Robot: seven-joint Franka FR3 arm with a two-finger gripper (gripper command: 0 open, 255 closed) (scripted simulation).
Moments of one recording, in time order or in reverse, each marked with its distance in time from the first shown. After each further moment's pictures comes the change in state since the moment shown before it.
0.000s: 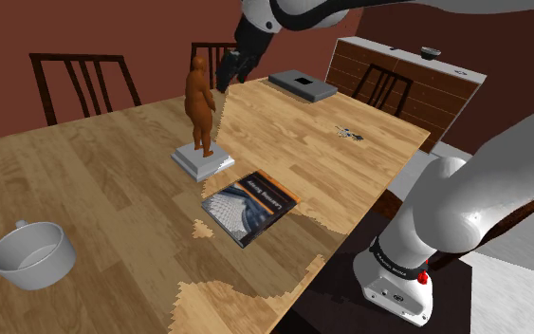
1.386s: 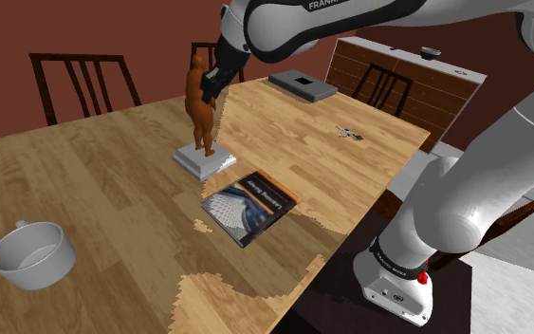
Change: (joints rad) arm 0.009 0.135 0.028 0.002 -0.026 0.209 0.003
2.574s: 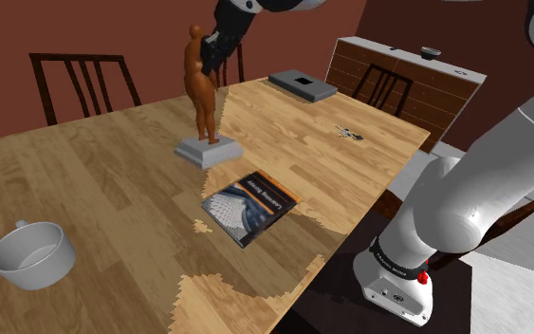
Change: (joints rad) arm -0.003 -0.028 -0.005 0.160 -0.002 -0.194 0.004
